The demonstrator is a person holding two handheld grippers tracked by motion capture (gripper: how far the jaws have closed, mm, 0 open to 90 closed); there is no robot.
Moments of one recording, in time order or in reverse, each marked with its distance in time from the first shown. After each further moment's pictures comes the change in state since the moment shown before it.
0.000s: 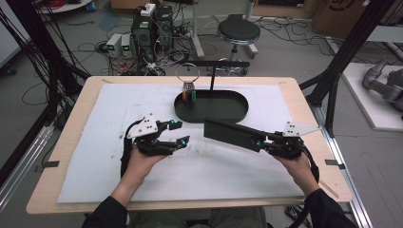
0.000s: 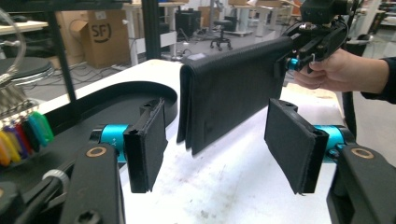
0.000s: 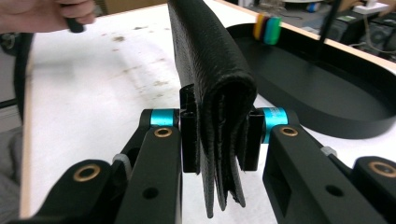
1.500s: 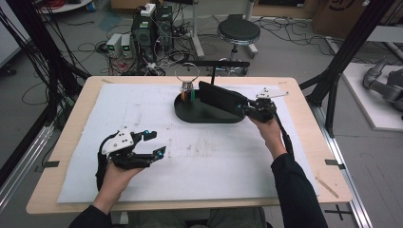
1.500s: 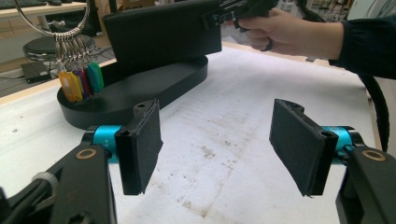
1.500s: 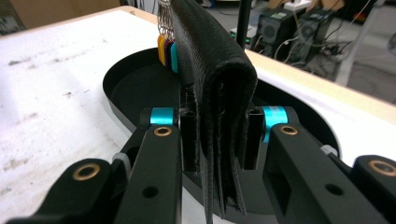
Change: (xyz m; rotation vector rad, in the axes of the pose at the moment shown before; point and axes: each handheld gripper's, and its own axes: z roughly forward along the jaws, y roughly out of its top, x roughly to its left) left arm -0.004 -0.027 -0.059 0.062 0.113 0.001; right arm -0.080 0.043 0.101 0.007 -0.193 0.096
